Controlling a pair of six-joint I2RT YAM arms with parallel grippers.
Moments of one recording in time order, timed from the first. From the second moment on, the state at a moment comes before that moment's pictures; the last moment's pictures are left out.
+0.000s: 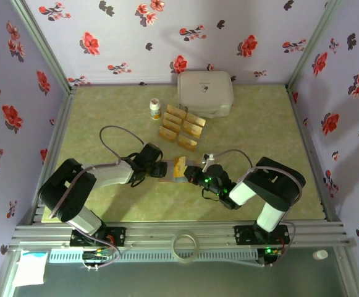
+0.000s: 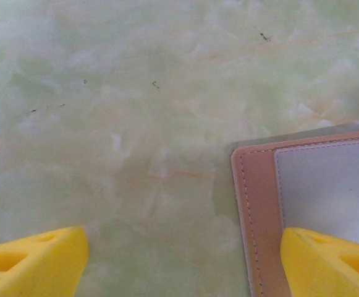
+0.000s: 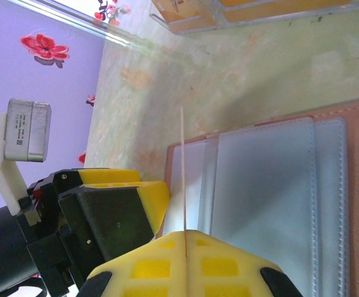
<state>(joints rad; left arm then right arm) -0.74 1.58 0.70 -0.15 -0.21 -0.48 0.86 1.70 0.28 1.07 -0.05 1.12</state>
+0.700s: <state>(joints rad) -0.74 1.58 0.70 -0.15 -0.21 -0.48 0.86 1.81 0.28 1.17 -0.06 1.17</state>
